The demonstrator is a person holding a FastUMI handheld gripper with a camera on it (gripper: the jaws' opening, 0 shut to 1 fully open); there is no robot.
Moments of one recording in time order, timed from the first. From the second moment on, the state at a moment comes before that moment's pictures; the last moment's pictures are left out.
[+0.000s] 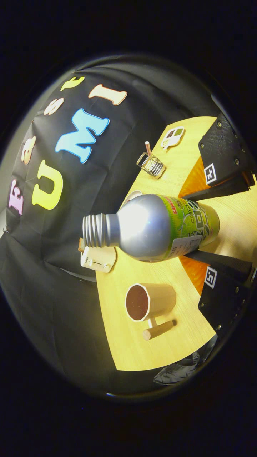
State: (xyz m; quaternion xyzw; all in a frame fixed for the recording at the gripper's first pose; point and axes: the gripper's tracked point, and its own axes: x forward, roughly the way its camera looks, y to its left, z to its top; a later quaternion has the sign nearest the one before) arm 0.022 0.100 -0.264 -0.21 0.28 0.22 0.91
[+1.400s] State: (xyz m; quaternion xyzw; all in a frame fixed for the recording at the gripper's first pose) arm 0.027 0.124 -0.265 -0.46 0.32 0.27 0.78
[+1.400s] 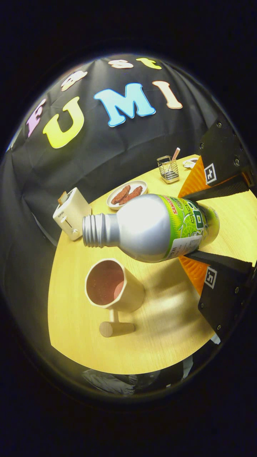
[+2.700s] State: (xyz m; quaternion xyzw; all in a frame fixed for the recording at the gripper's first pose) arm 0.028 0.124 -0.277 -0.61 0.40 0.28 0.62
